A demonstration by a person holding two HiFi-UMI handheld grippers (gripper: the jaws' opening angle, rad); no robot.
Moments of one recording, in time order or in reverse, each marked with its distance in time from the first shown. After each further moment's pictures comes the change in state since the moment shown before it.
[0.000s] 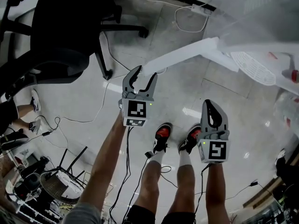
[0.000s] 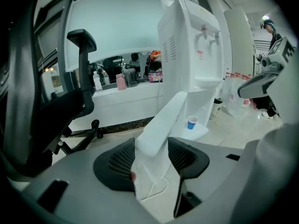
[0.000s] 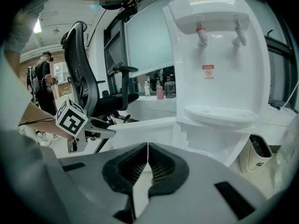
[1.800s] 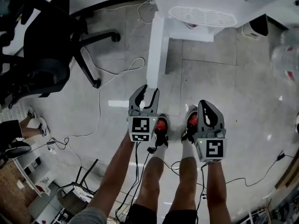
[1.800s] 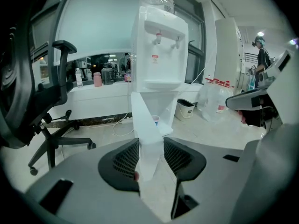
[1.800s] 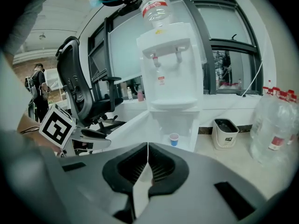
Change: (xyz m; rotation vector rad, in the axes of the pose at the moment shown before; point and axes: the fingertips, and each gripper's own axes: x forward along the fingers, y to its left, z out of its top) left arm -0.066 -0.190 -0.025 -0.030 0.006 -0.168; right arm -0.146 -0.039 -0.087 0.167 -0.047 -0.181
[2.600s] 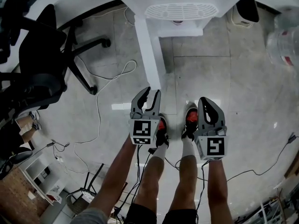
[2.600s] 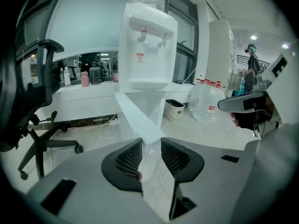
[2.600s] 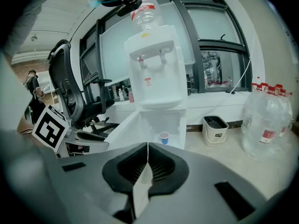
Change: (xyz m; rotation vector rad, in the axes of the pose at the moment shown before) left arm 0.015 -0.051 0.010 0.029 0.000 -0.093; right arm -0.015 -0.038 -0.008 0.053 -0.020 -0.072
